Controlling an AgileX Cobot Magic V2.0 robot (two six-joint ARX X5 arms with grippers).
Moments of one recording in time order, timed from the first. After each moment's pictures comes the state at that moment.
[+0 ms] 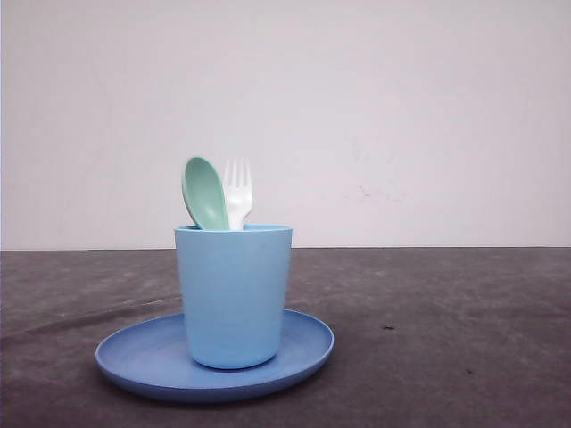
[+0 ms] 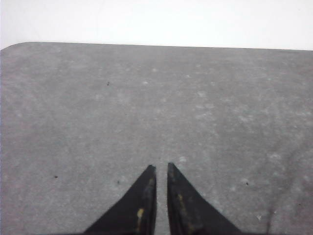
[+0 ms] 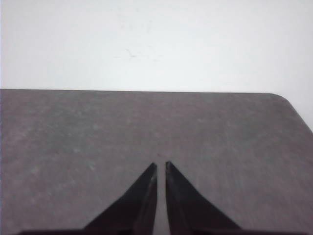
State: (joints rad) left arm 0.02 0.01 0.03 -0.18 -0.01 -0.01; right arm 0.05 0.54 0.56 -0.20 0.00 0.07
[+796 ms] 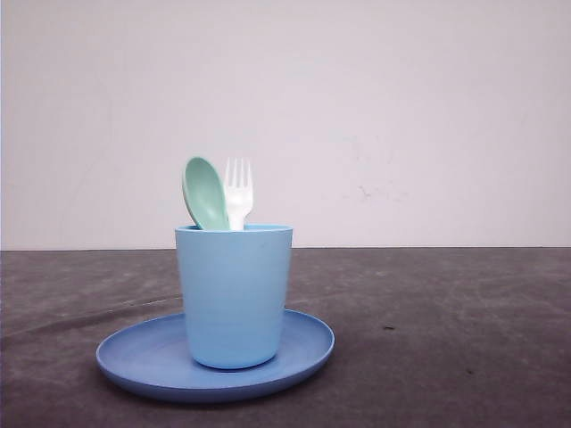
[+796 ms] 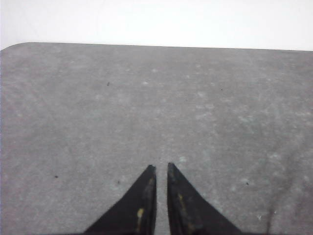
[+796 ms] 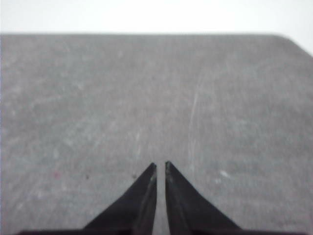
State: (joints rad) left arm 0.02 0.01 0.03 -0.18 -0.01 -0.01; right arm 0.04 0.00 0.02 -0.19 -0.01 0.07
